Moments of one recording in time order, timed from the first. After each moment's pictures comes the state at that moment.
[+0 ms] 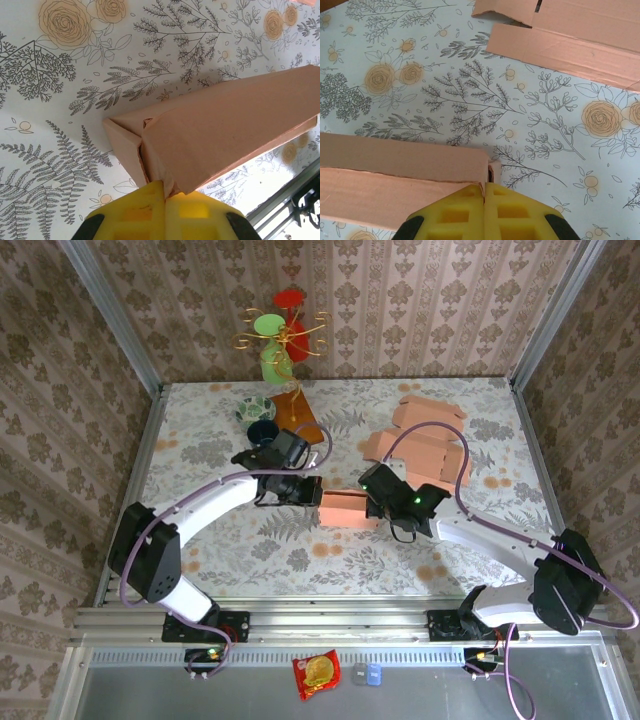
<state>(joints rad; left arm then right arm) -0.70 1.55 1.15 -0.68 0.33 -0.44 0.77 1.33 0.93 -0.61 0.39 0.73</state>
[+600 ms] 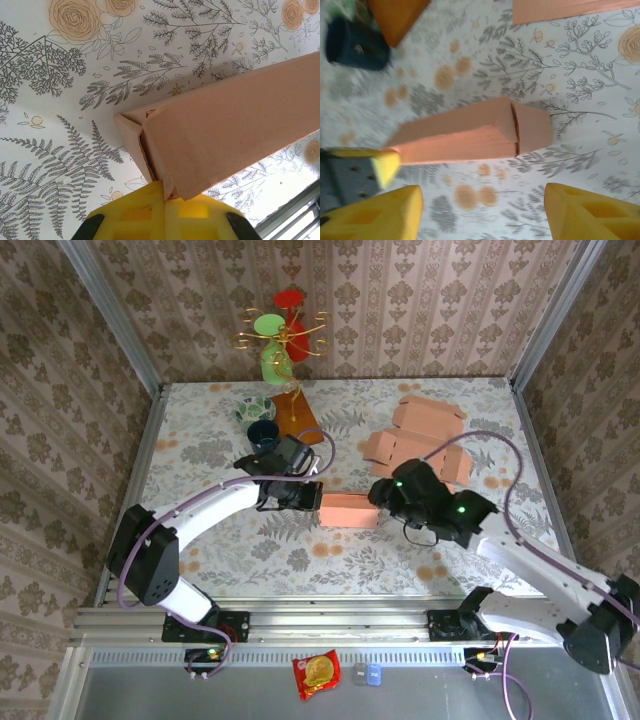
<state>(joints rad) -0.74 1.54 1.13 -0.68 0.26 -0.44 0.67 1.04 0.91 -0.68 0.12 1.16</state>
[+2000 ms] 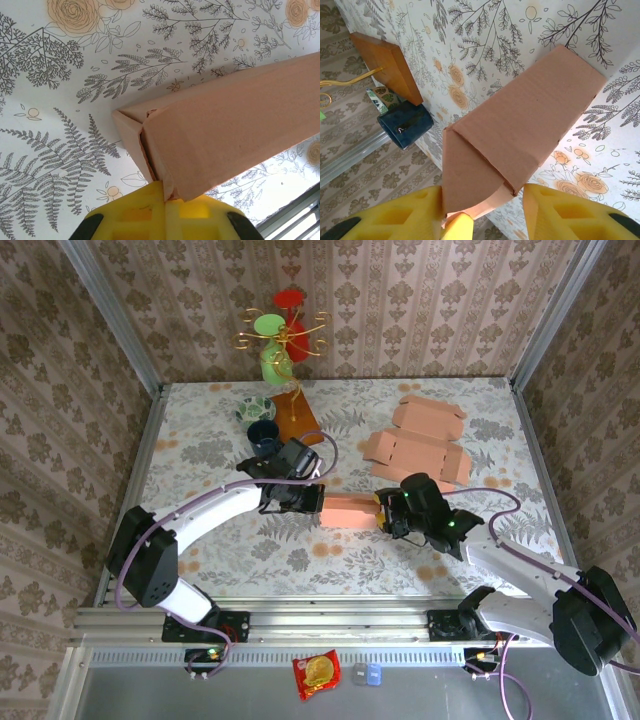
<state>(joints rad) -0.77 1.53 1.13 -0.69 0.22 -0.48 0.58 1.10 0.58 -0.19 -0.08 1.90</state>
